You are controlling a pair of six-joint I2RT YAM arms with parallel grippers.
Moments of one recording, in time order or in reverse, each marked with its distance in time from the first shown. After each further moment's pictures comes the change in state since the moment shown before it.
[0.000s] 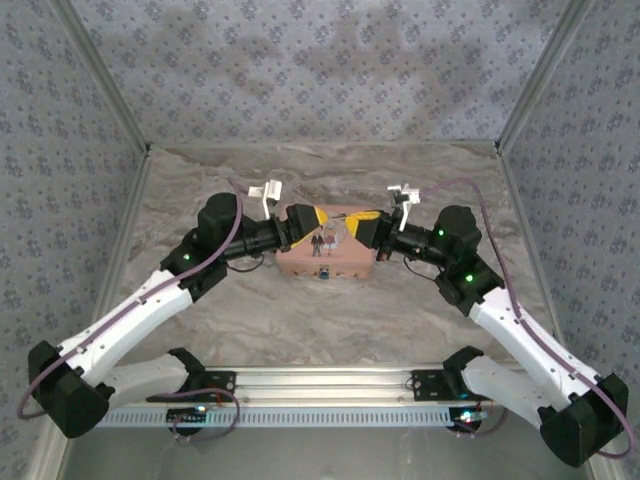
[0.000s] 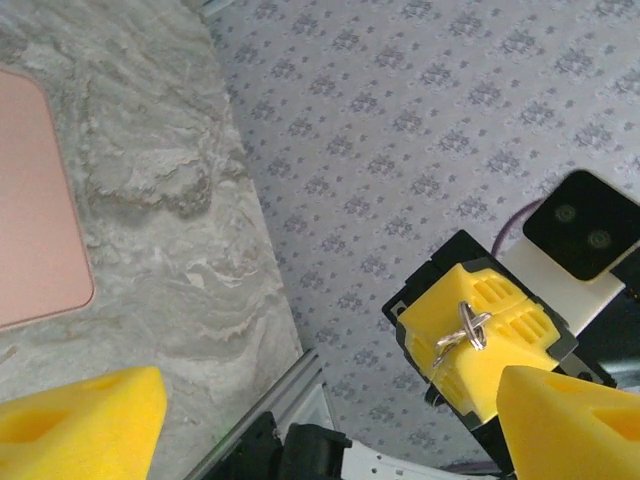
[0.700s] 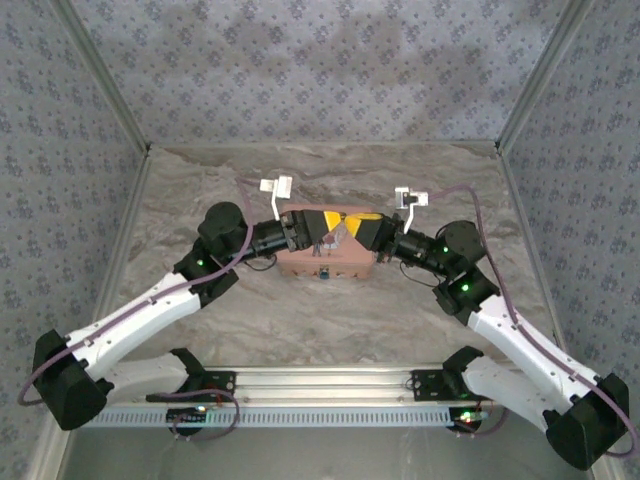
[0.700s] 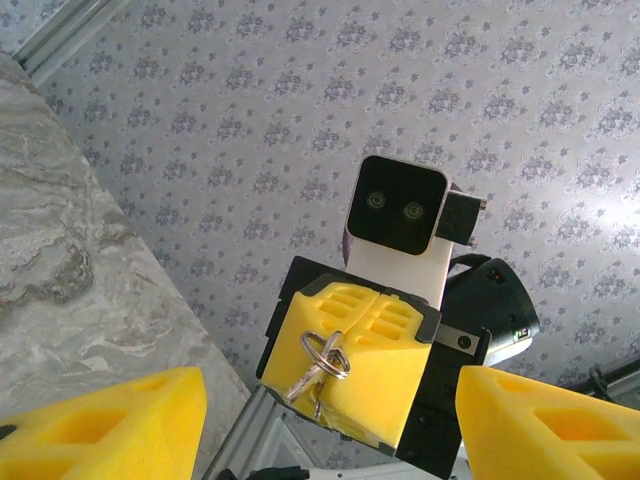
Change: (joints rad) left arm -0.091 0.027 -0.037 0.341 0.012 0.079; right arm 0.049 -0.034 -0.089 0.228 0.055 0.266
